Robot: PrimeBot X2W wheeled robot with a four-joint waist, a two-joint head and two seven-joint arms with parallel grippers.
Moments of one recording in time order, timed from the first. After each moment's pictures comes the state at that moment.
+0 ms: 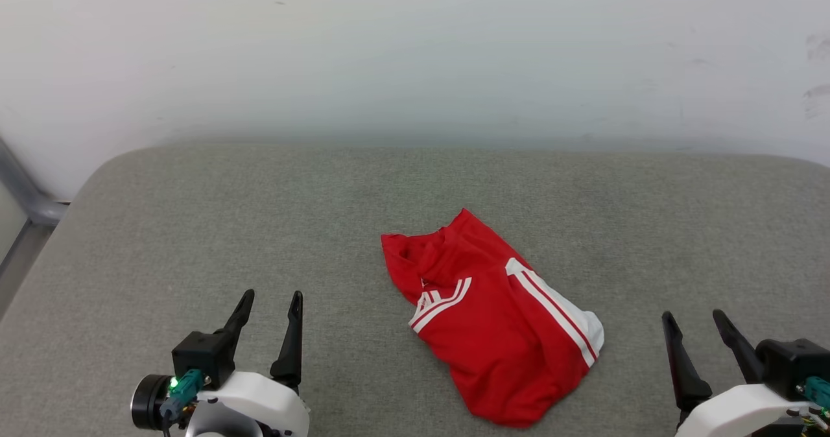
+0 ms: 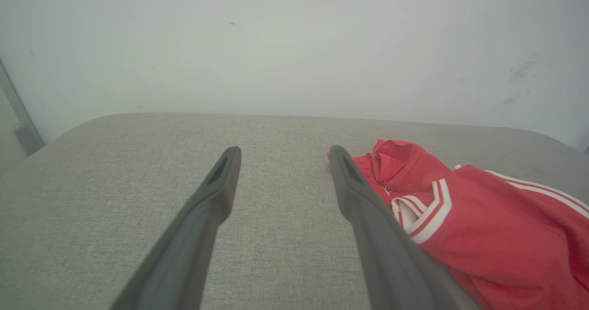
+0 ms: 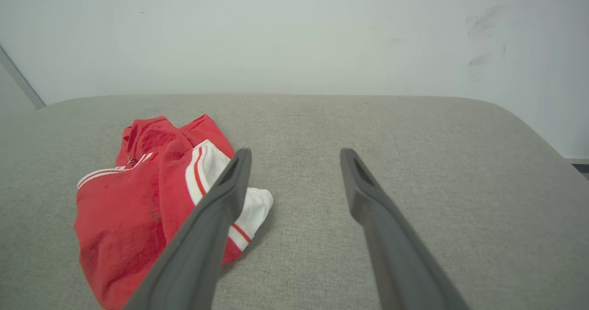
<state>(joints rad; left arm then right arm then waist) -0.09 0.27 -0.32 0.24 -0.43 0.09 -0.26 0.11 -0.05 -0.09 -0.06 0.14 0.13 0.06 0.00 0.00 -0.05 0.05</state>
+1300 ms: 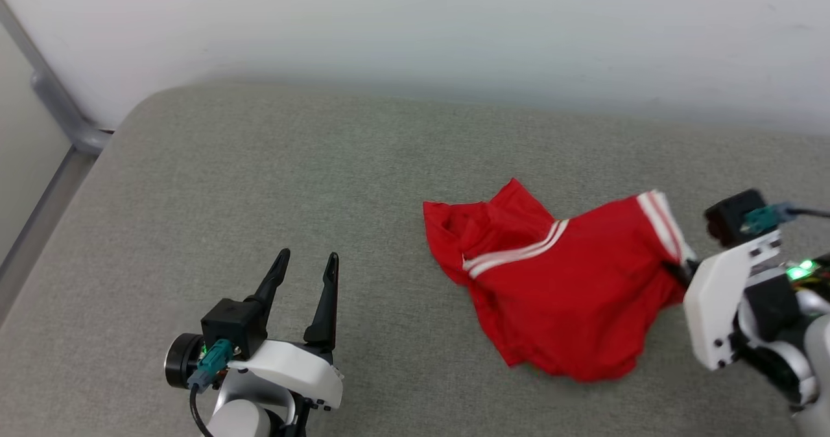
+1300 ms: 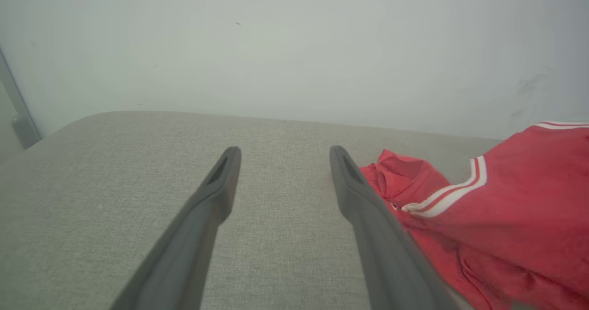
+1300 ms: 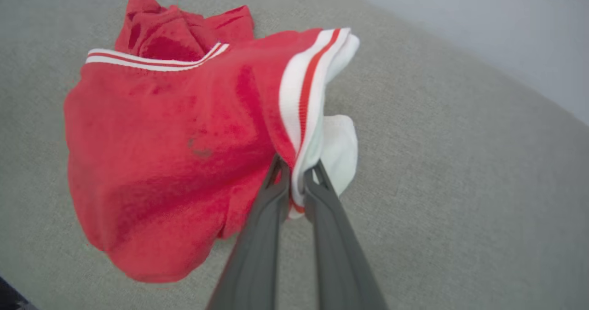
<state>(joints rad) -0.16 0.16 -0.28 0.23 -0.34 0.02 -0.26 -0.28 -0.41 0.21 0.03 0.38 0.13 0.74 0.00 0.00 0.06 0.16</state>
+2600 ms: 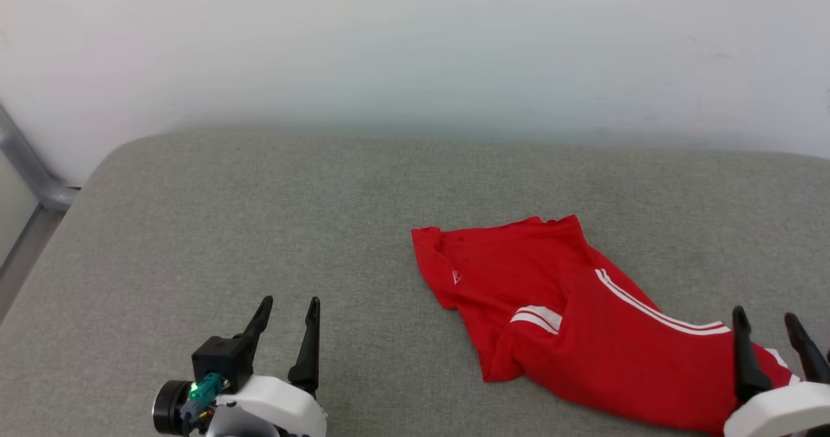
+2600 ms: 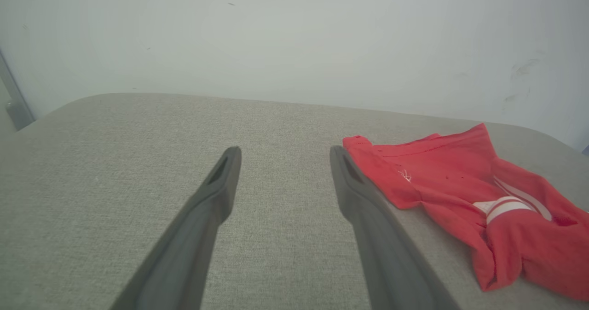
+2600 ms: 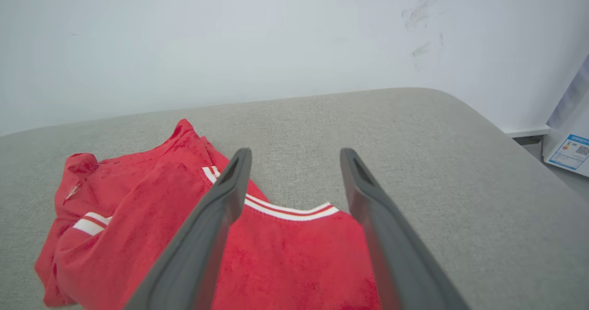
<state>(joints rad) -0.09 0.15 -0.24 0.29 -0.33 0.01 -0.26 0.05 -0.05 -0.30 0.09 0.15 0.13 0.01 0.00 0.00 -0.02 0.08</state>
